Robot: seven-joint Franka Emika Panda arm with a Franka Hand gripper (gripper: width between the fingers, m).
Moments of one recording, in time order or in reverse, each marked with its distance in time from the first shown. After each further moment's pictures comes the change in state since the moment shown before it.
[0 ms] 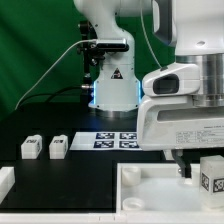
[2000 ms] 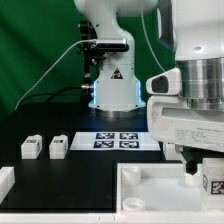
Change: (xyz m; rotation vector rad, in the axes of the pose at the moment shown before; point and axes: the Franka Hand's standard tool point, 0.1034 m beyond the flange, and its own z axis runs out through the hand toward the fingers) arm -0.007 -0.003 0.006 0.006 0.015 0.509
